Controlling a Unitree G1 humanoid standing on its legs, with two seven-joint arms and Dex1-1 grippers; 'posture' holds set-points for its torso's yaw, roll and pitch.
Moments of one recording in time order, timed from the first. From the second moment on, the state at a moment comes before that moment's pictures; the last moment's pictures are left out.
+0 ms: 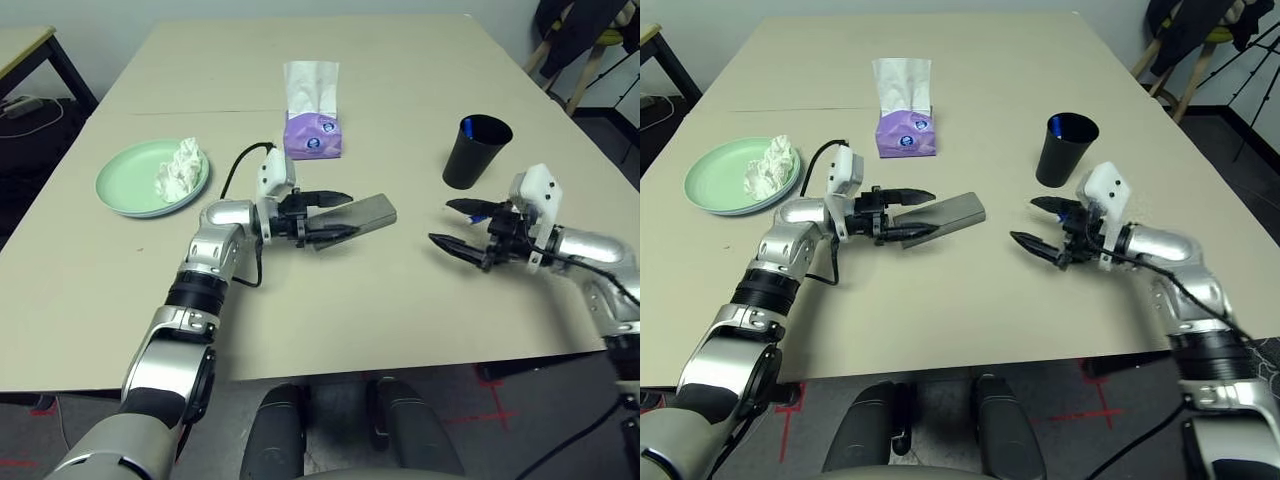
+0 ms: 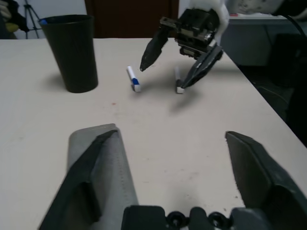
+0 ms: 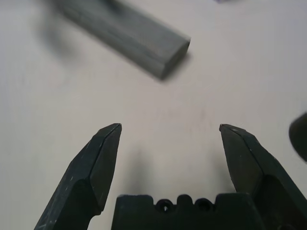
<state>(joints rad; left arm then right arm) -0.71 0.33 -0.10 0.52 -0.26 0.00 -1.39 -0.42 -0.82 0.05 0.20 0.20 0.18 1.12</state>
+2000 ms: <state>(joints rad) -0.63 0.32 -0.10 0.44 -0.30 0.03 -1.31 -0.92 -0.82 0.46 0.59 -0.40 -0.07 1.60</state>
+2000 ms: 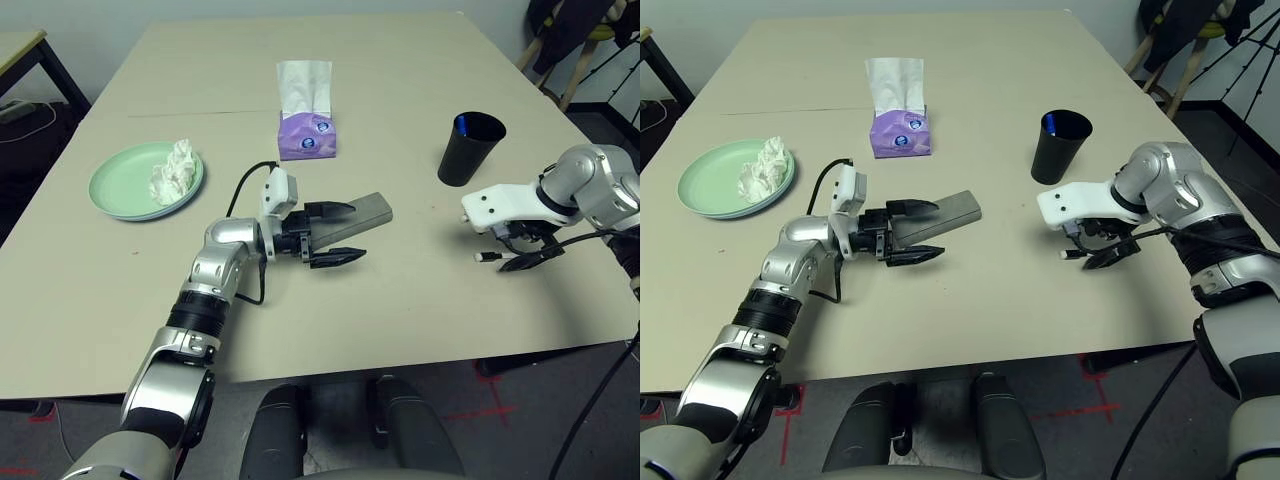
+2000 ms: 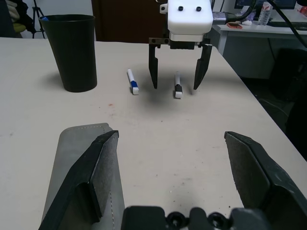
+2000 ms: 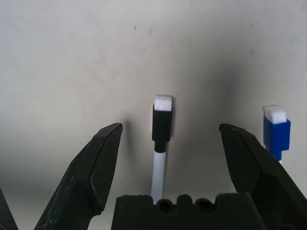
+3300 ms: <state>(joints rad) -0.63 0.33 -0.09 0.44 -0.30 0.03 -1.30 -0.99 -0.85 0.36 0.44 0.02 0.34 1.61</state>
